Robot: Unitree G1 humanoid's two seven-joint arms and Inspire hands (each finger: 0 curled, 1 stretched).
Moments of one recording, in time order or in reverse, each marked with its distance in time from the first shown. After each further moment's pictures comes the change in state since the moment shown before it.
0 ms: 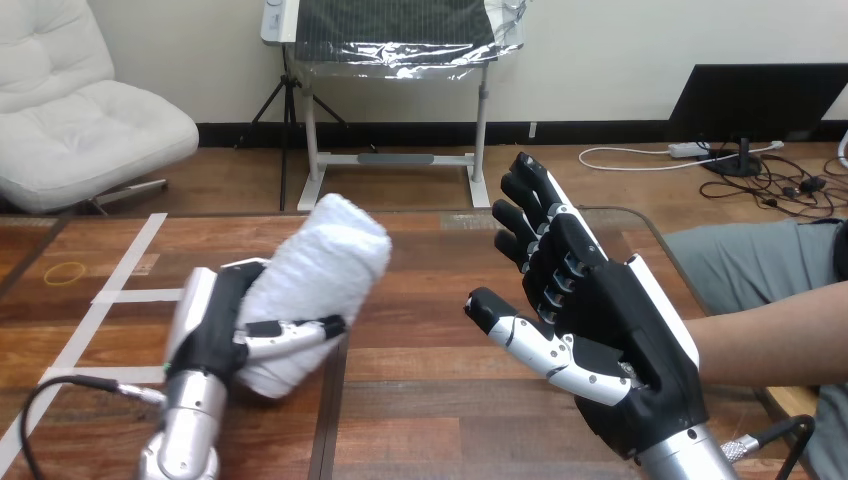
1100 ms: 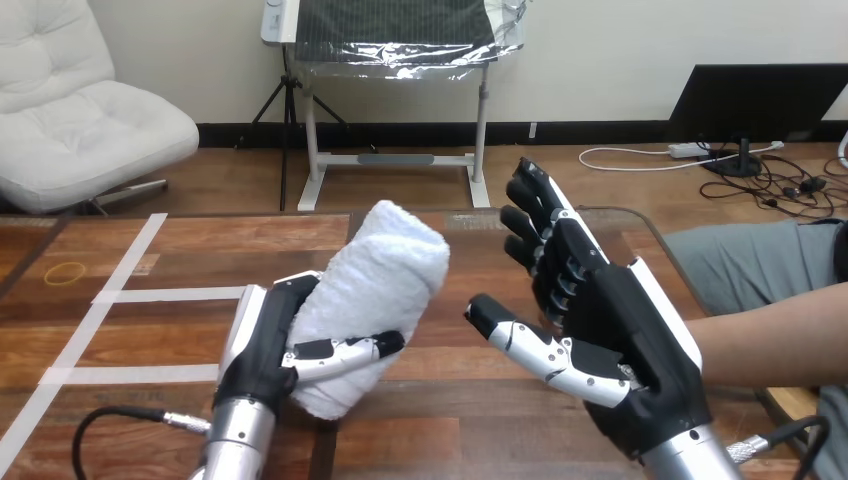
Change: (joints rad) left arm 0.204 -0.108 -0.003 -0.370 0.004 0.091 -0.052; right arm 0.002 -0.018 -0.015 0.003 -0.077 0.002 -0.020
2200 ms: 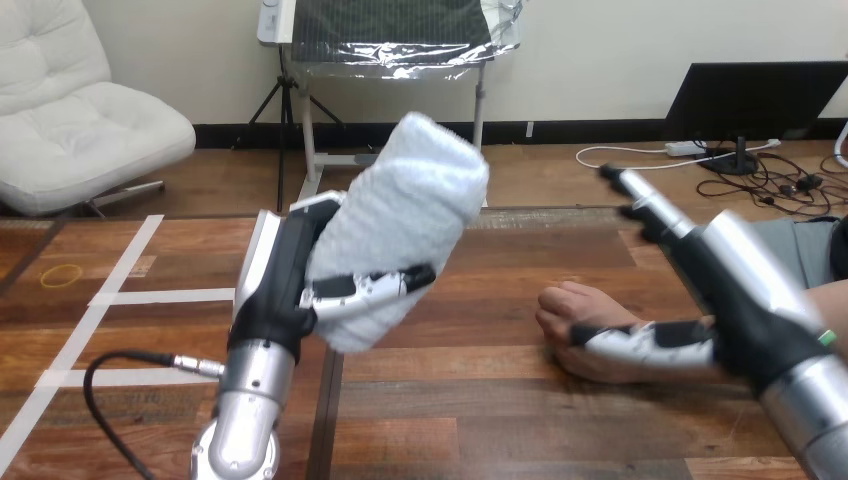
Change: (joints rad) left arm -0.015 -0.032 0.006 -0.269 0.006 0.046 -0.014; right arm -0.148 -0.340 -0.203 0.053 -0.496 0.071 -0.038
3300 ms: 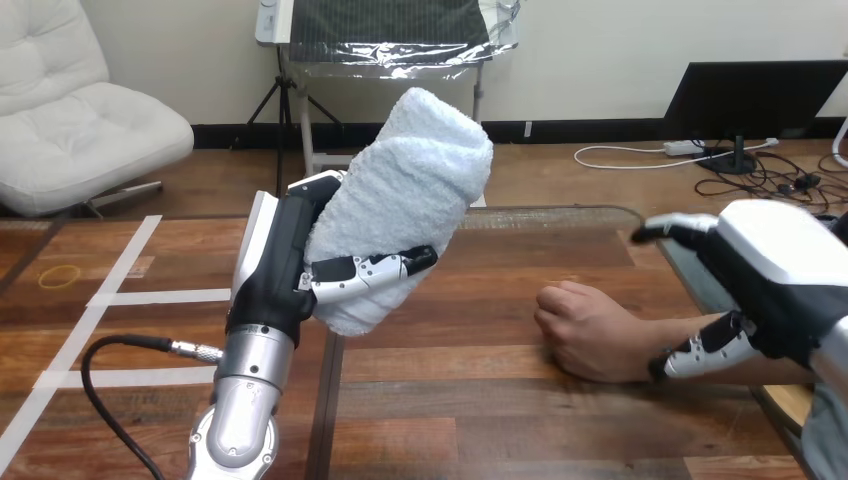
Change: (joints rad) left arm -0.023 -0.009 0.023 -0.011 0.003 0.001 -0.015; right arm -0.095 -0.210 0.029 -0.027 -0.346 0.169 0.229
